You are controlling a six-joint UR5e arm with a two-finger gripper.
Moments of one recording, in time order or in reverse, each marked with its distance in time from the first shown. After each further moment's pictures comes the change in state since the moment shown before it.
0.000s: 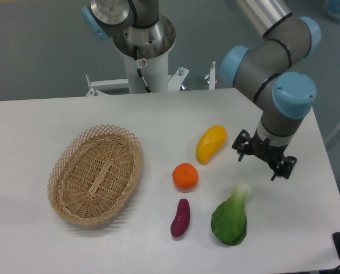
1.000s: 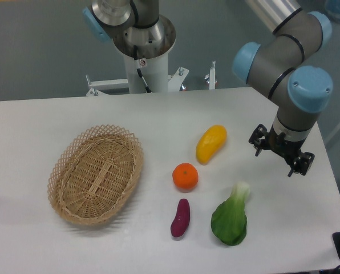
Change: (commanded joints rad) arm 0.074 -0.011 0.060 -0.024 0.052 0.184
